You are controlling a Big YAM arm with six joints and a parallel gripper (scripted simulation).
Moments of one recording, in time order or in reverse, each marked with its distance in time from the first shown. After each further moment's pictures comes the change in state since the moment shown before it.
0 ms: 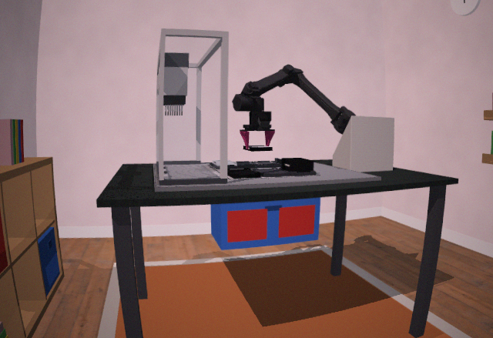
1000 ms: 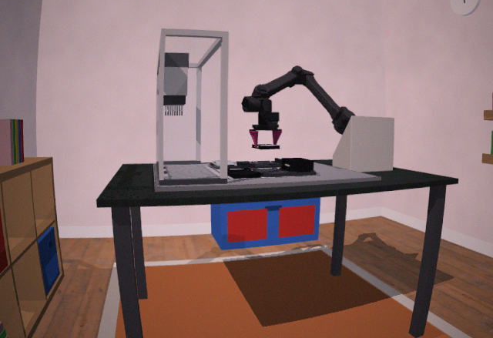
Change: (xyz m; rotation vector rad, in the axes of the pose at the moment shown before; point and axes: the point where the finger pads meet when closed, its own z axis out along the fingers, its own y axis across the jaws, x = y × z) arm 0.082 0.064 0.001 0.002 -0.002 0.000
